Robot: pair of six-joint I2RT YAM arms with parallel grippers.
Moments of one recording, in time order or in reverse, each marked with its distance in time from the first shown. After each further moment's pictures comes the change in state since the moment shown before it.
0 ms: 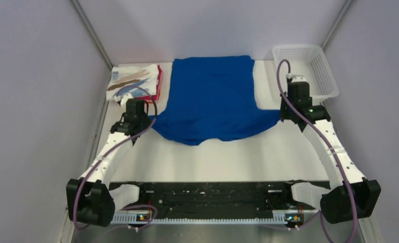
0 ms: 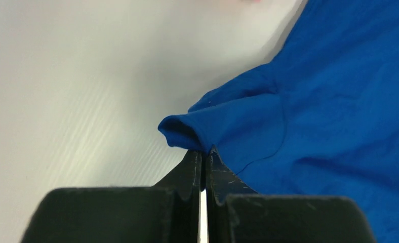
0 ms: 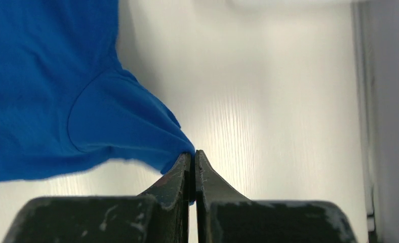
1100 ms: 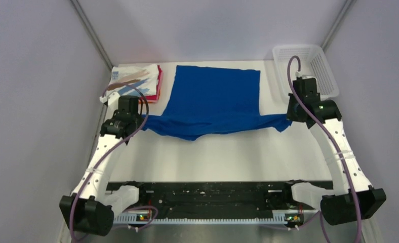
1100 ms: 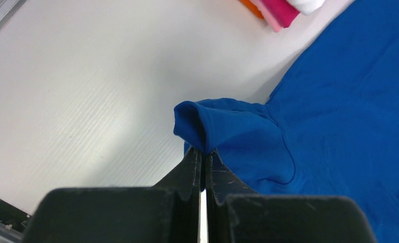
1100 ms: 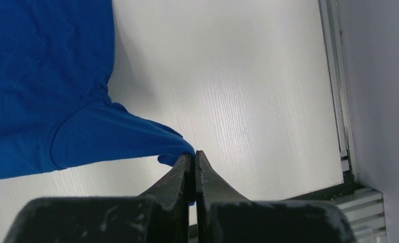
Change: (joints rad) left arm 0.000 -0.152 0.089 -0.288 -0.107 -0.156; right arm -0.001 -0.028 0.135 -0.323 0.076 0.123
